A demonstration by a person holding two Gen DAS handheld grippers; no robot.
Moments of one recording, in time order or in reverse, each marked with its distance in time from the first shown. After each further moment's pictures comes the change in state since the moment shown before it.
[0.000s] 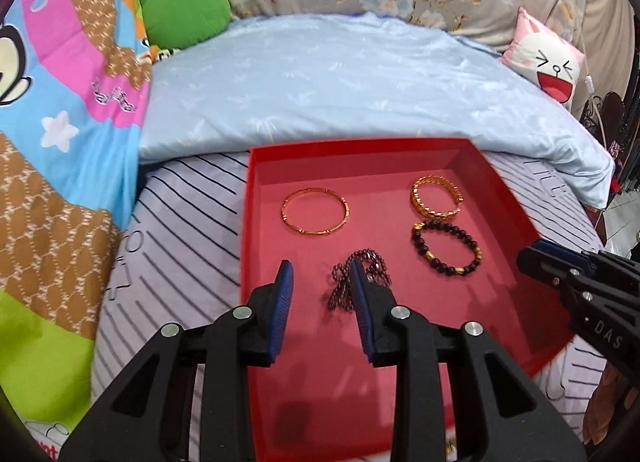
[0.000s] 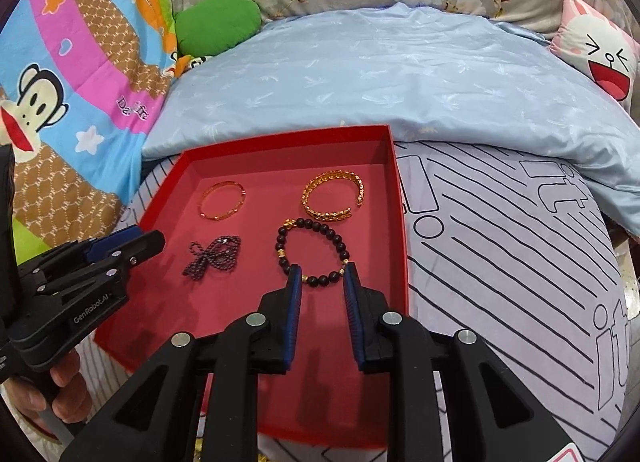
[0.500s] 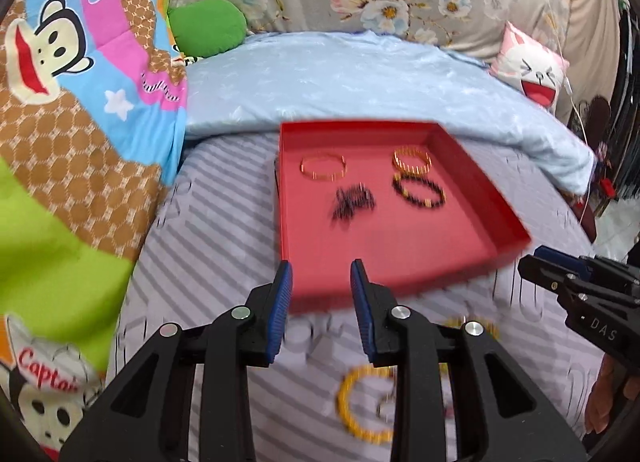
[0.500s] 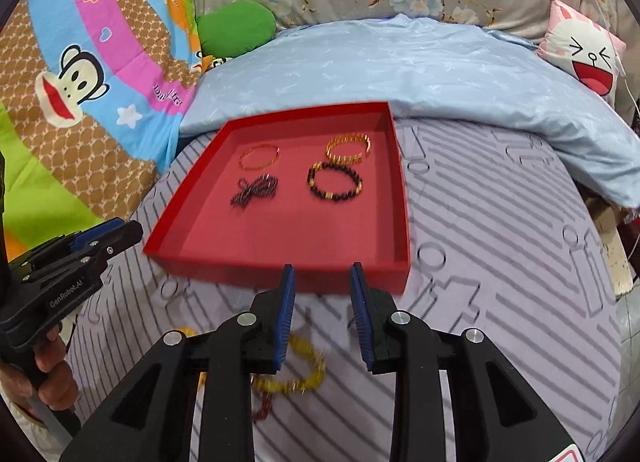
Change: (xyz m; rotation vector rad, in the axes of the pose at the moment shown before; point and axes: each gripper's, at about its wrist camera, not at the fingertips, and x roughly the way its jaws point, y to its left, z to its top) left arm -0.086 0.003 -0.083 -0.012 -0.048 0.011; right arm -0.068 0.021 -0.088 -0.003 -0.005 0.013
